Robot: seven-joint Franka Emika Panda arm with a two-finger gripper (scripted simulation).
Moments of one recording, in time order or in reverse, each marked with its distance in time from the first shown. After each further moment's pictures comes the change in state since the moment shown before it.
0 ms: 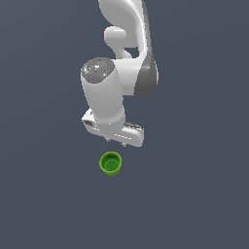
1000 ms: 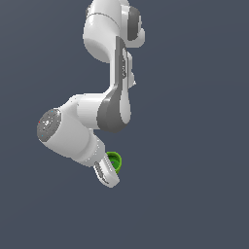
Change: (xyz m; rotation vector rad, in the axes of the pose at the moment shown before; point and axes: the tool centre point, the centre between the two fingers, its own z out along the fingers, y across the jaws) arm 0.068 0.011 0.055 0.149 -0.240 0.674
